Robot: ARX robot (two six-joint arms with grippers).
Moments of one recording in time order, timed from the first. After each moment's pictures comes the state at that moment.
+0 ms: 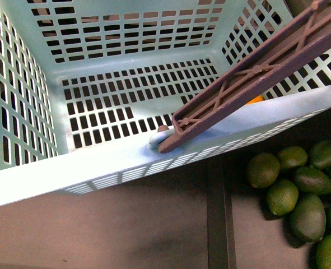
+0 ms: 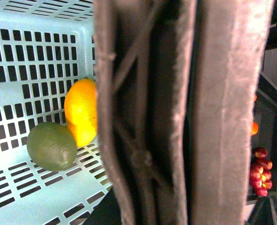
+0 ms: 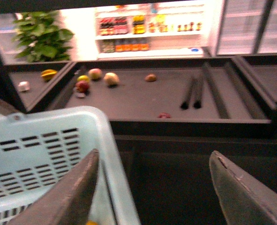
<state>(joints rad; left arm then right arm) -0.68 1.73 1.55 -0.52 0.04 -0.98 0.14 0.93 0.36 0.57 0.13 0.02</state>
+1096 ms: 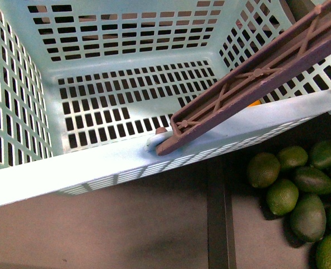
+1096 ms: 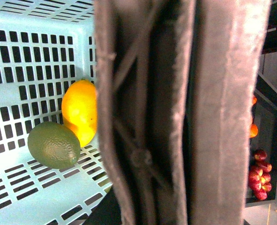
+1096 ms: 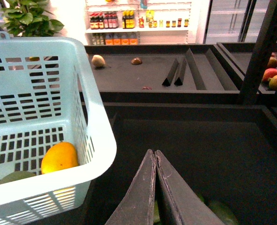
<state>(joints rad) -0.68 1.73 1.55 -0.52 0.04 -0.98 0.00 0.44 0.04 0.39 0.00 0.00</state>
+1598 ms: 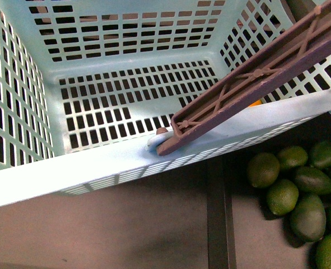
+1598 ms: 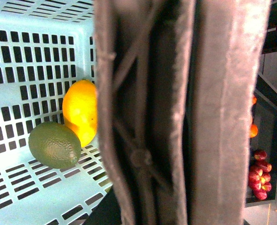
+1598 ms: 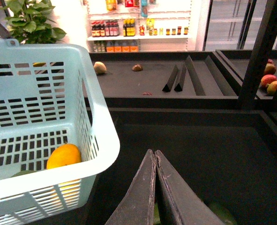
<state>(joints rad) -0.68 1.73 1.55 -0.52 0.04 -0.98 0.00 0.22 0.02 0.22 0.00 0.00</state>
